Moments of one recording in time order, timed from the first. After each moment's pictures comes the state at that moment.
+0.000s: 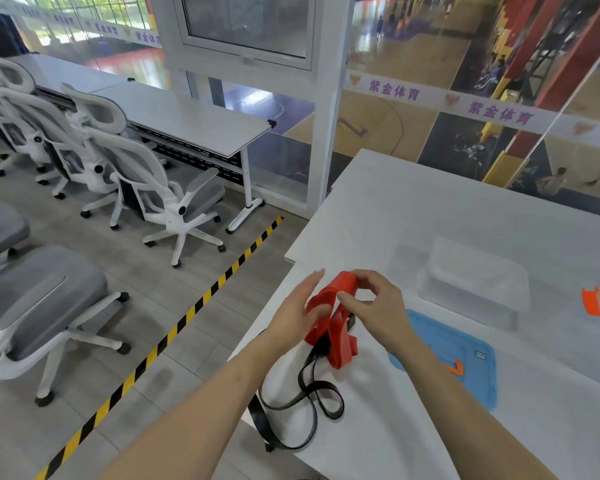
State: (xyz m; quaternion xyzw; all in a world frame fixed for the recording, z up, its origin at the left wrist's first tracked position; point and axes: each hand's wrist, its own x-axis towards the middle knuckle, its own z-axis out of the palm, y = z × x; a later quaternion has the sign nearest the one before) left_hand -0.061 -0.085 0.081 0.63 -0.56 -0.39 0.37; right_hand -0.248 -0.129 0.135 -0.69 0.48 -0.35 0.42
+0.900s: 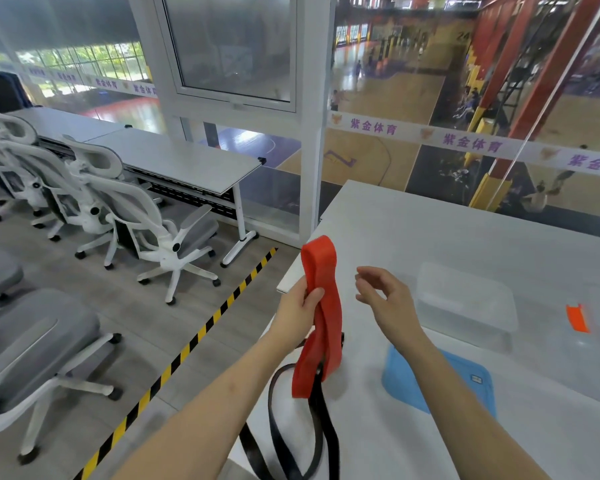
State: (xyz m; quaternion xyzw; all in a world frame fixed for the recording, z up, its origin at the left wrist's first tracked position) left_hand -0.082 -0.116 0.153 0.62 -0.50 -0.39 0.47; right_hand -0.268 -0.168 0.167 -0.61 0.45 -0.46 0.46
